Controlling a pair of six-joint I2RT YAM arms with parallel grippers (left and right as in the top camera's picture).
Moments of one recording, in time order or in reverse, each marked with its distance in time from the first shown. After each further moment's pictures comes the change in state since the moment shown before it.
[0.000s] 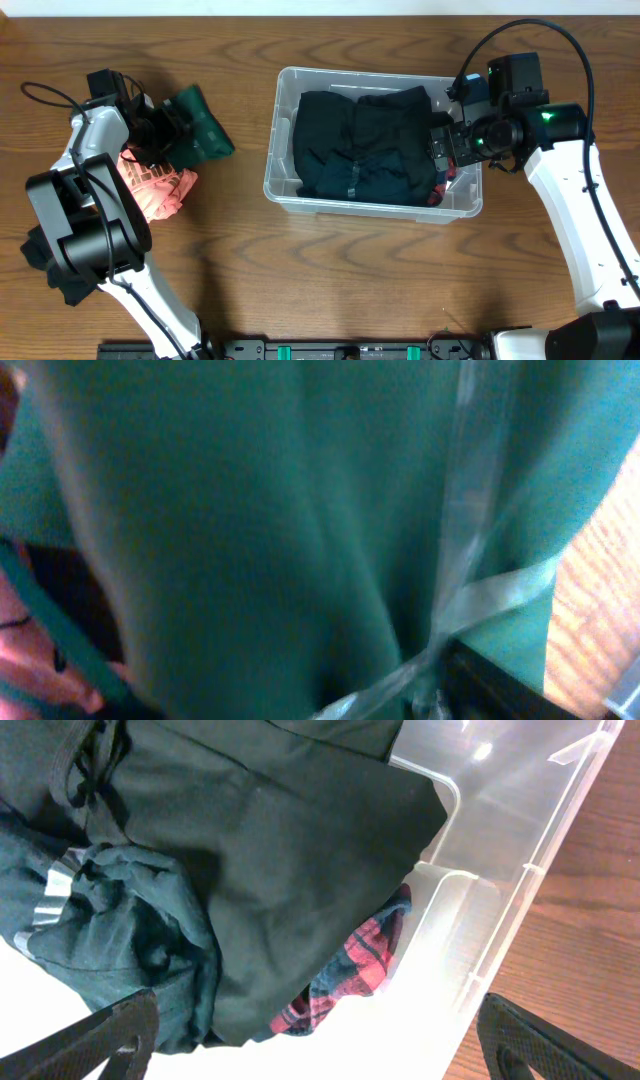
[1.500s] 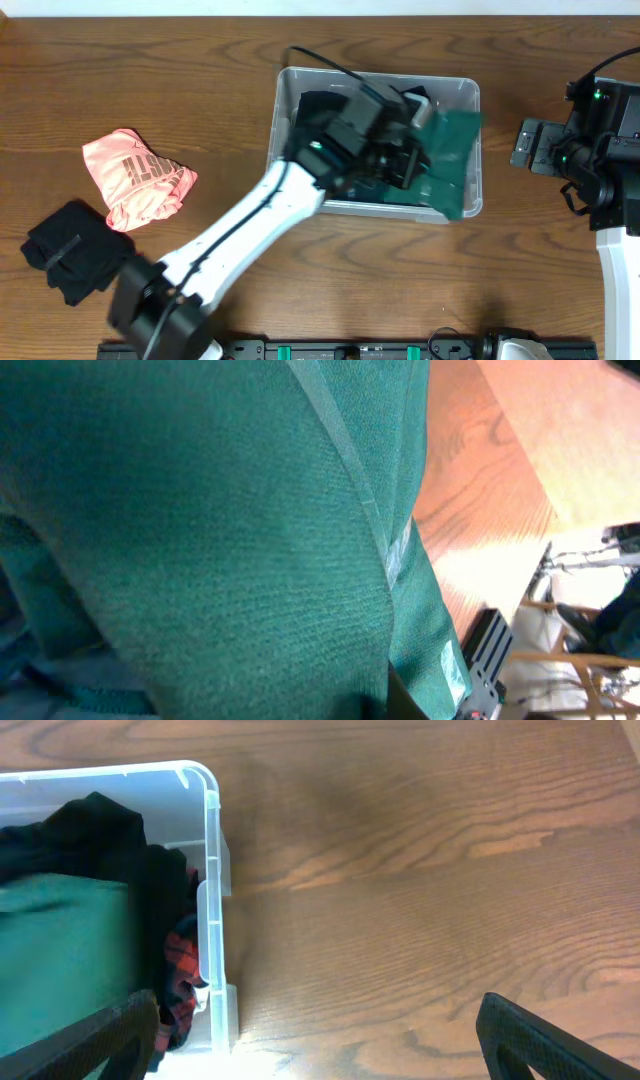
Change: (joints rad) left arm -1.089 -0.380 0.005 0.165 0.104 -0.079; right arm -0.226 -0.317 -0.003 -0.039 0.257 0.199
